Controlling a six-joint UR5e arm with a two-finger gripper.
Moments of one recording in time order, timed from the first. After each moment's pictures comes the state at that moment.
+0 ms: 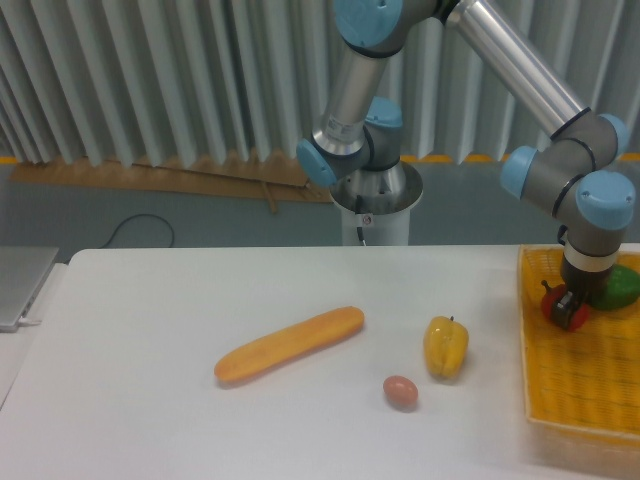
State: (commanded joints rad) arm 2.88 -1.95 -1.67 -1.10 1.73 3.01
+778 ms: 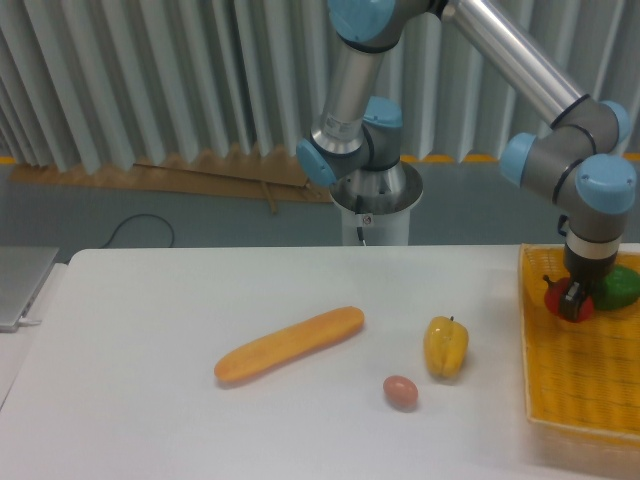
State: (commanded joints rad) arm 2.85 -1.87 -1.65 -1.18 1.74 2.82
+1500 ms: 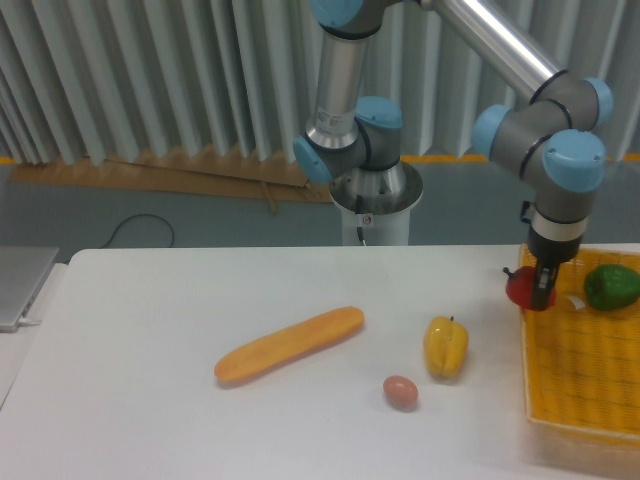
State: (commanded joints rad) arm 2.75 -1.78 -1.62 -1.36 1.58 2.39
